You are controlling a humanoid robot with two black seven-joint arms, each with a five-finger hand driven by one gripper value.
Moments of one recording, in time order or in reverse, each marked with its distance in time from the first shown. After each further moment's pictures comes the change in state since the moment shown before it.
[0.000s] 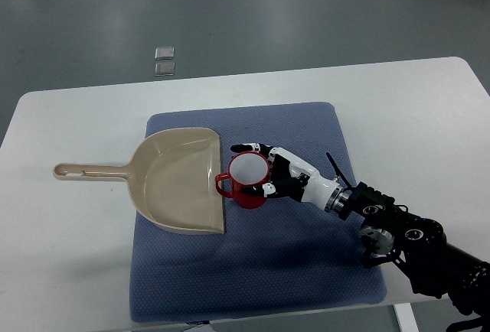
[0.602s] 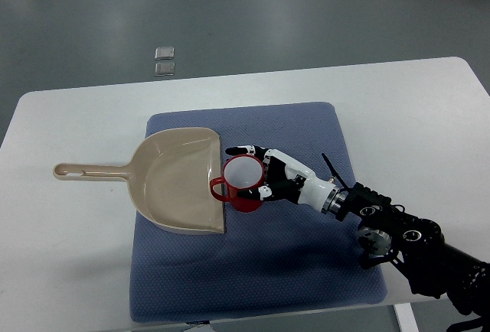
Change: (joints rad) left arm 0.000 0.000 0.000 0.000 0.000 0.000 0.000; right arm 0.001 0.000 -0.016 0.023 -0.004 -0.001 0.000
